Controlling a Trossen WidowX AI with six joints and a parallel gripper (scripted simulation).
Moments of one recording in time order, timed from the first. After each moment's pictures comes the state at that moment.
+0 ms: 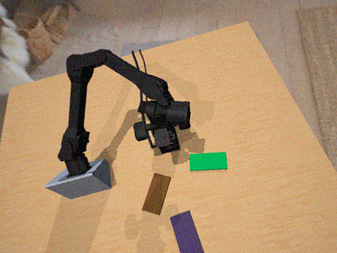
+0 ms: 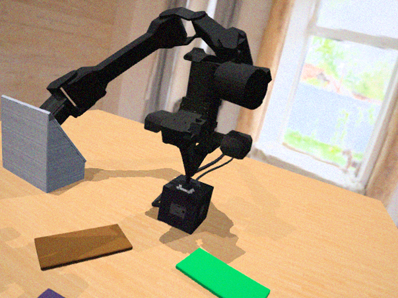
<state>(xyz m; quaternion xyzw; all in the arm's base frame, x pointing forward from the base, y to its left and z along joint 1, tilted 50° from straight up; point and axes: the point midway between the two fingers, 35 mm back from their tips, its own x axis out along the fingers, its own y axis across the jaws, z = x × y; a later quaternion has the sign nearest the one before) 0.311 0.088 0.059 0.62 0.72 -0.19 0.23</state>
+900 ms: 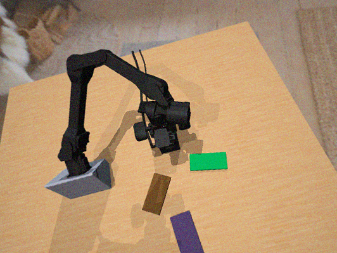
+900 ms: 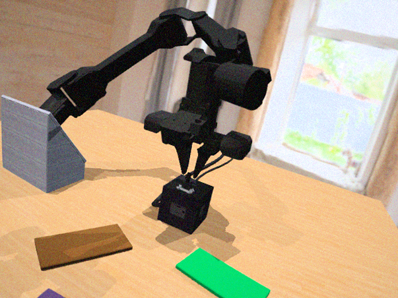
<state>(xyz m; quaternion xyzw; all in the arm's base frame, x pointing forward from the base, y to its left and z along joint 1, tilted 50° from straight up) 0.311 0.088 0.059 0.62 0.72 -0.19 0.23</state>
